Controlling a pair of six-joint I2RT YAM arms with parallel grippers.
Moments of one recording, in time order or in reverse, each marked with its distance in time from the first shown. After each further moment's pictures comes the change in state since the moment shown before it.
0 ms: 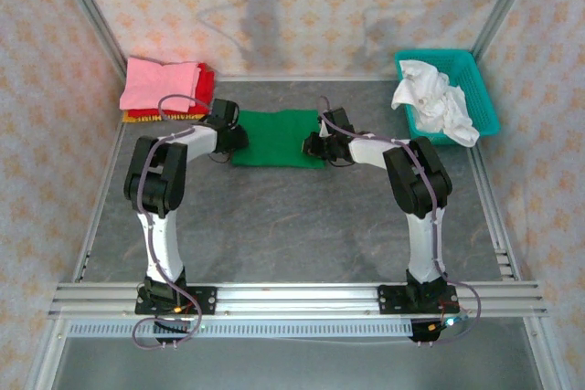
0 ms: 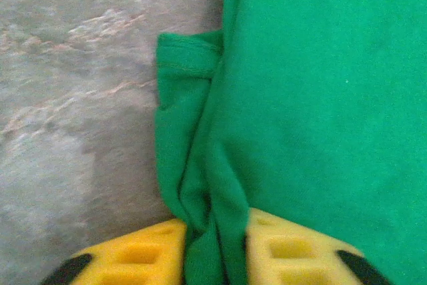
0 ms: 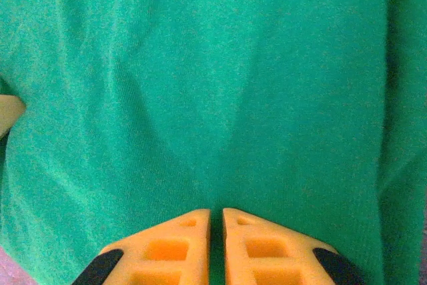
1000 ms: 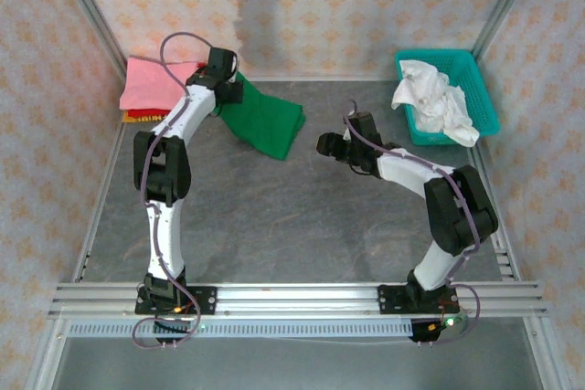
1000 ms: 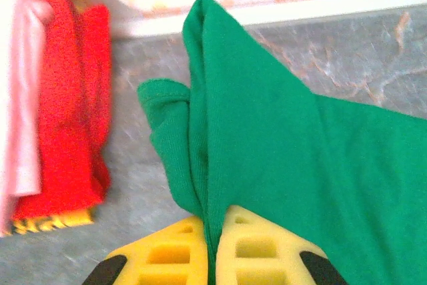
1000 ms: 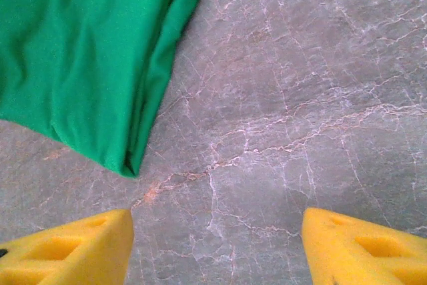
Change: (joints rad) left arm 0.040 0.138 0.673 -0.394 -0.195 0.477; right arm -0.037 -0.399 -0.298 -0.008 0.142 -0.004
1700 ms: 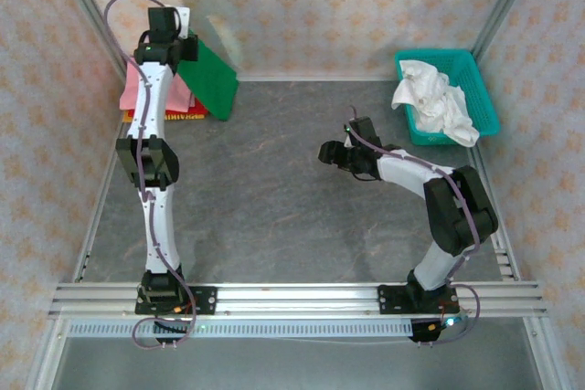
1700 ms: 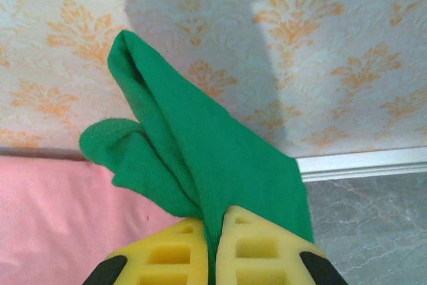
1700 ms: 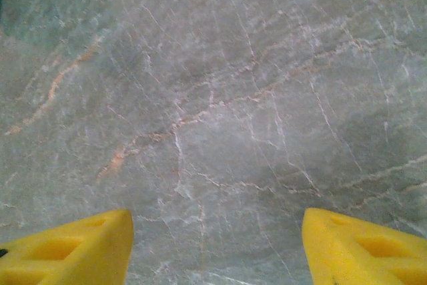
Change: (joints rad) left arm 0.240 0.230 0.653 -0.146 0.200 0.146; right arm 0.000 0.000 -0.022 -0.100 -0.002 0.004
